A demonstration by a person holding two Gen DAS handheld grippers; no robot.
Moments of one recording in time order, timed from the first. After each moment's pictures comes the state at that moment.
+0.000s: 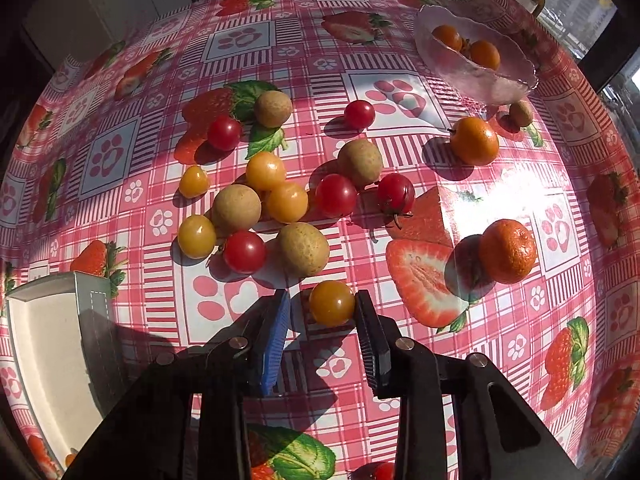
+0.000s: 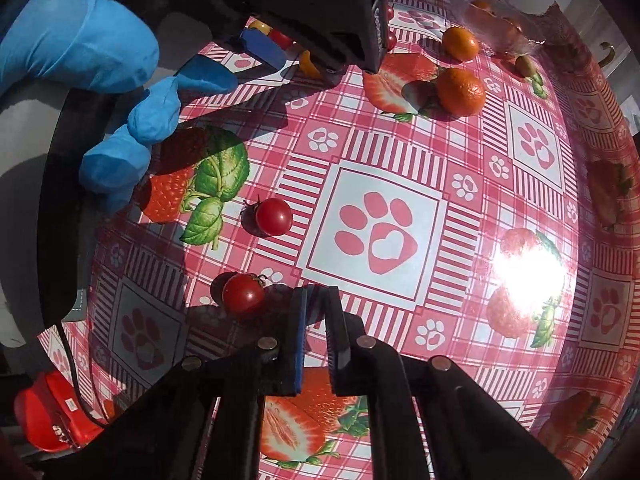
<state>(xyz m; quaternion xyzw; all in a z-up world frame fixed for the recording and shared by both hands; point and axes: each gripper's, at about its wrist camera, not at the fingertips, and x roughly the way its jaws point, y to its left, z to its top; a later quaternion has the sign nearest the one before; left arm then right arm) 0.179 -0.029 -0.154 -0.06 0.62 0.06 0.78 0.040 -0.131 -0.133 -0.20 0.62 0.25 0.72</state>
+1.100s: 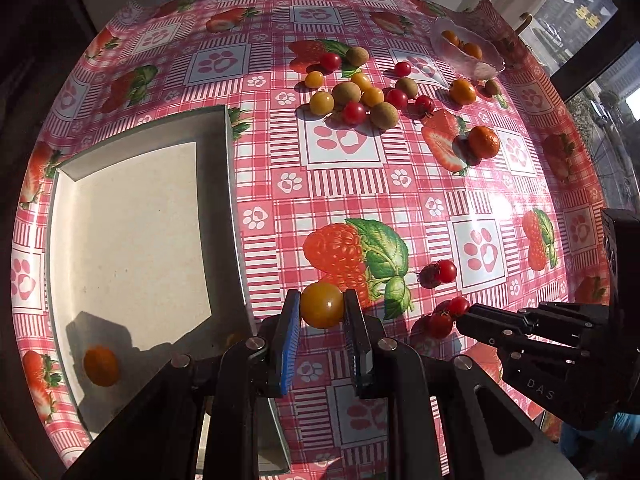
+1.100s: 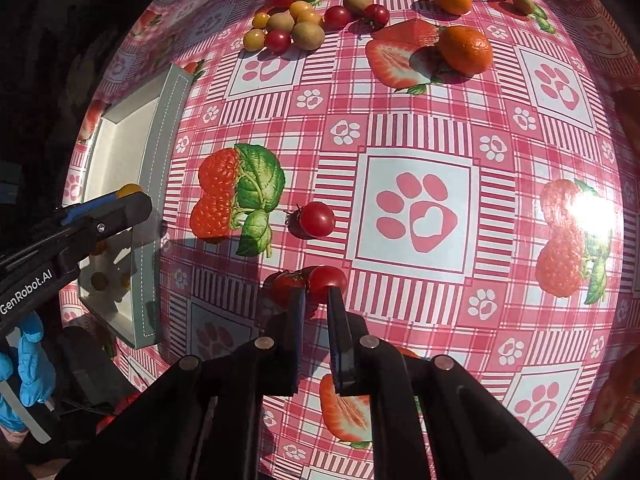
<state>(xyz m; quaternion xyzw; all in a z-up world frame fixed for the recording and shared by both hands) 0.025 0.032 -0.094 -0.11 0.63 0.04 0.77 0.069 -0.151 -0.123 -0.06 0.68 0.27 0.68</state>
